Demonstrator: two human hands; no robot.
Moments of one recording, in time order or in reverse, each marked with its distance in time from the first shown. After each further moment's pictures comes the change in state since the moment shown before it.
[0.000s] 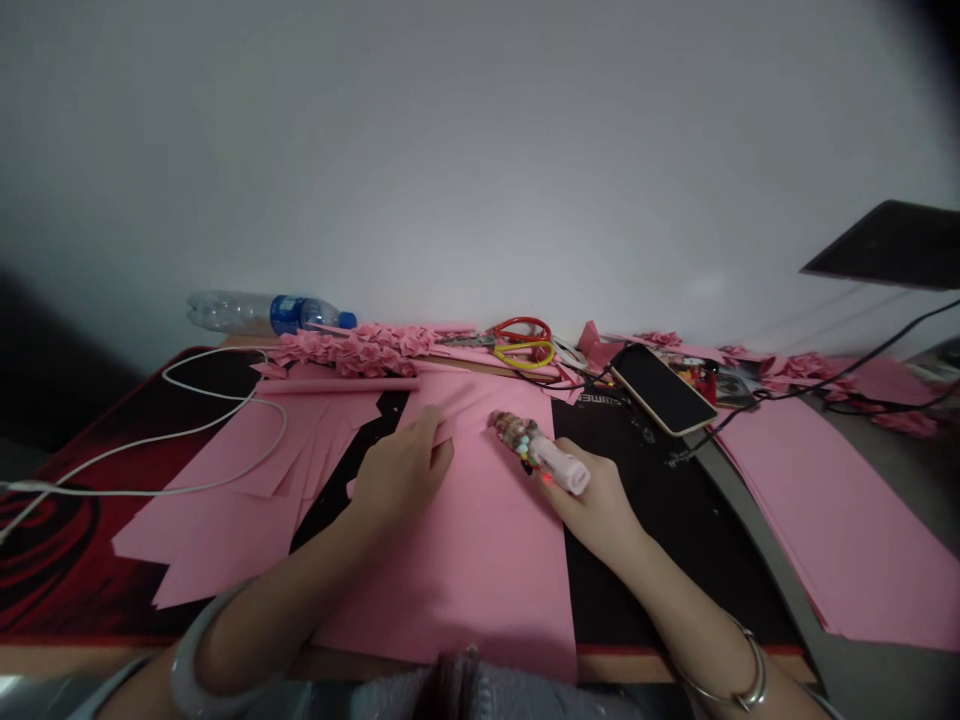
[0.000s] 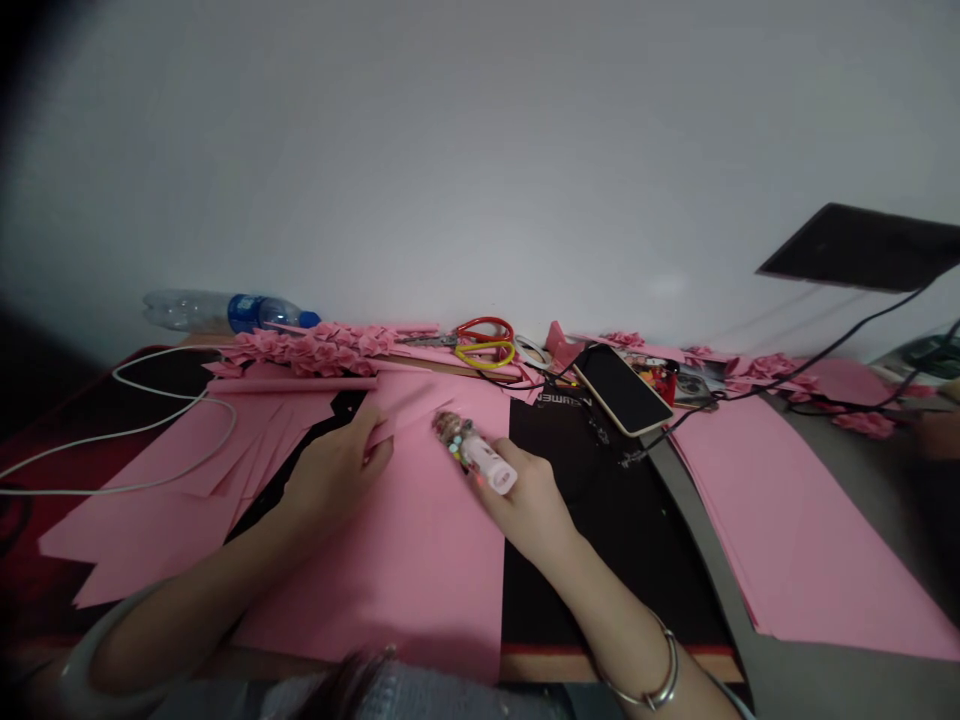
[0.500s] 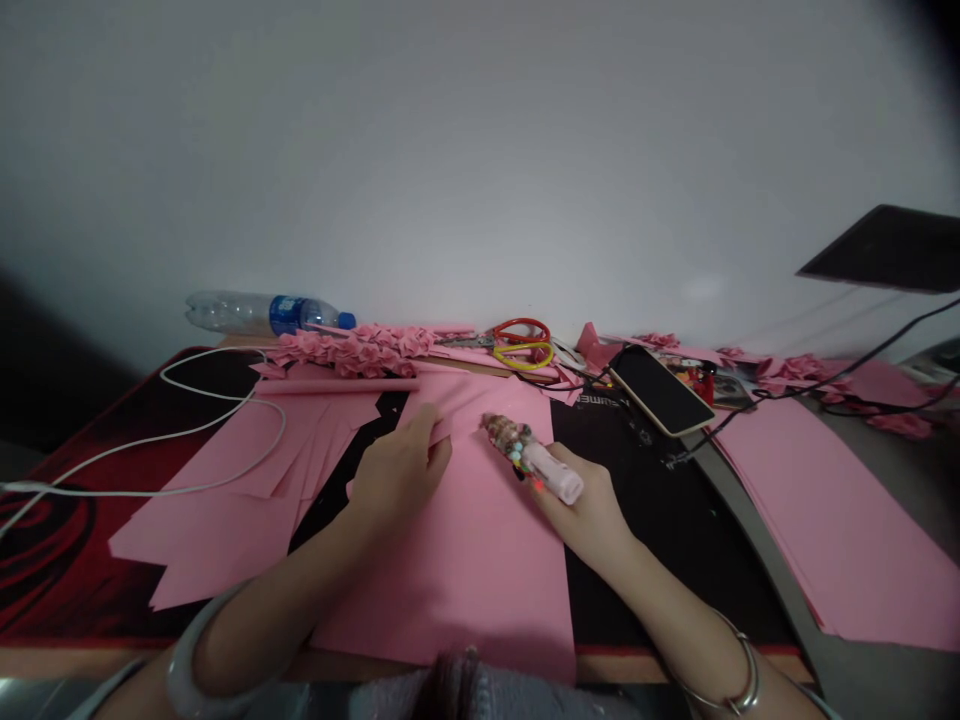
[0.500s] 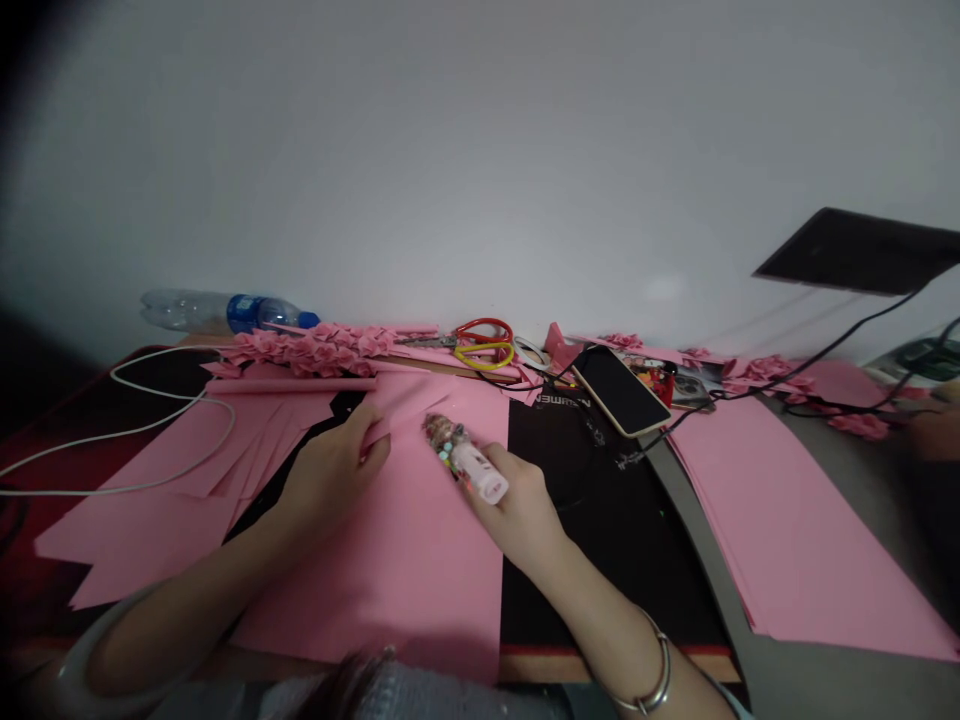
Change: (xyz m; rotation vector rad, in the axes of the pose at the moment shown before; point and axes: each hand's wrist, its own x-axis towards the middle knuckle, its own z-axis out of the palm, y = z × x) left_hand -0.001 -0.003 0.002 -0.058 0.040 -0.002; right_hand -0.003 -0.008 0.007 0.042 0.014 -0.019
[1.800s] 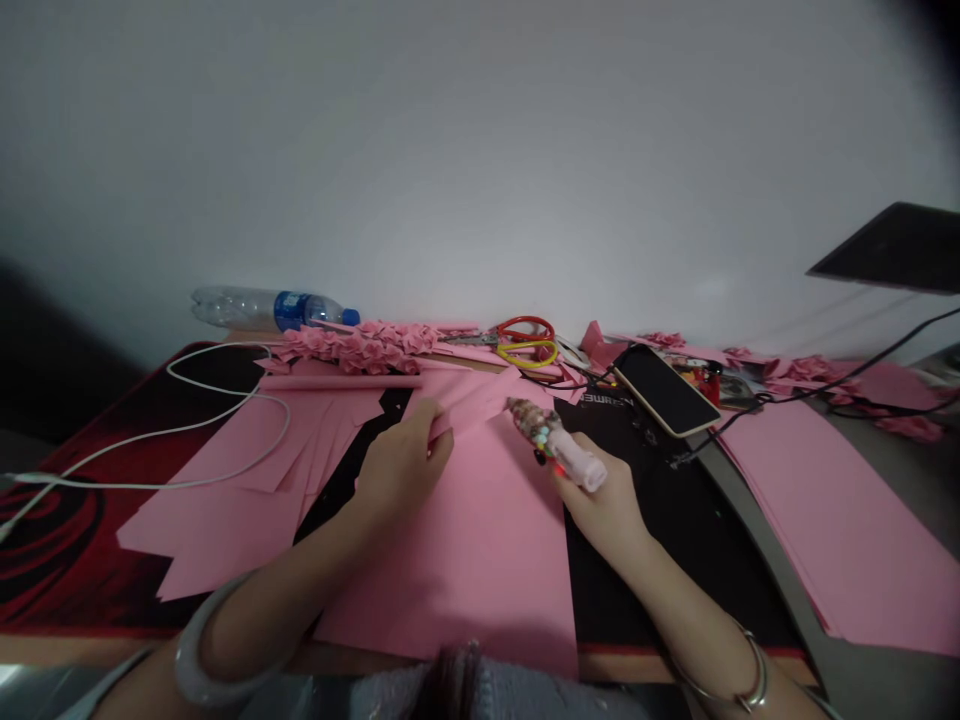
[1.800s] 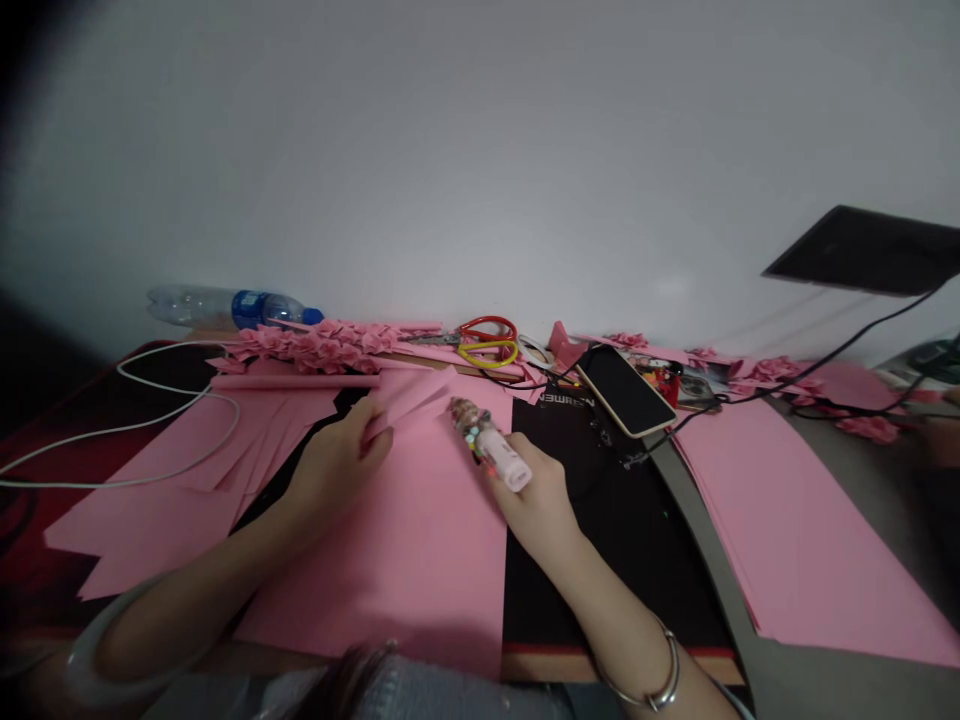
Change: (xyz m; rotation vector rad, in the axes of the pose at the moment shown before) left_hand 0.005 -0.007 0.008 -0.178 0.095 0.029; right_hand 0.002 0.014 -0.005 -0.010 0.130 -0.005
